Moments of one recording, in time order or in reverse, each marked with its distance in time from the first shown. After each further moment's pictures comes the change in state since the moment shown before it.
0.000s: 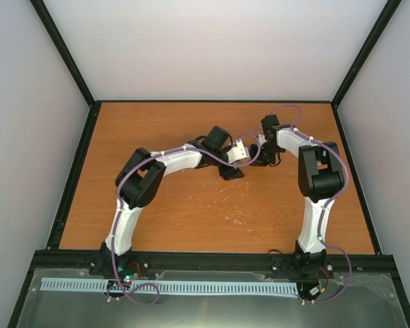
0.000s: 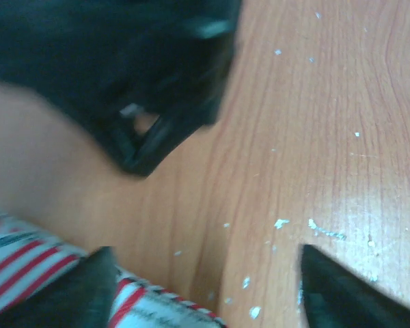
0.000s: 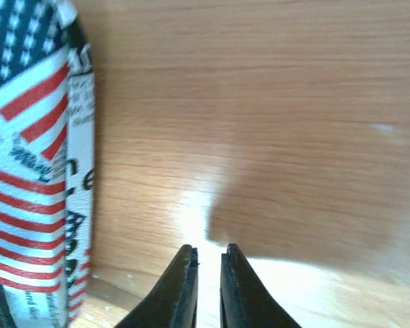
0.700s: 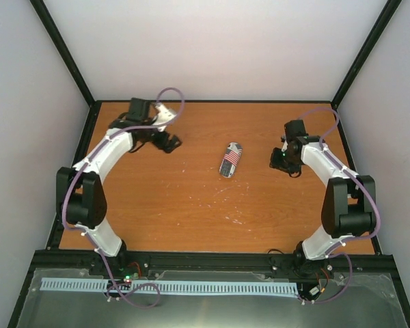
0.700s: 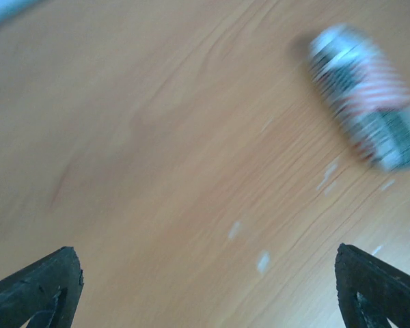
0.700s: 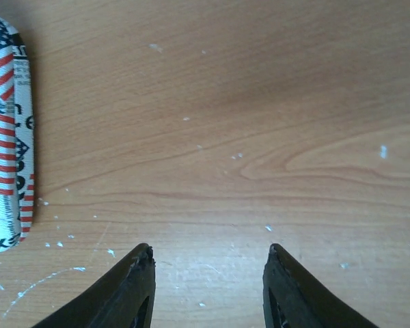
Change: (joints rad) left arm 0.431 -0.489 -0.135 -0.294 -0.074 -0.137; right arm -0.111 -0.438 -0.297 -0.009 0.208 0.098
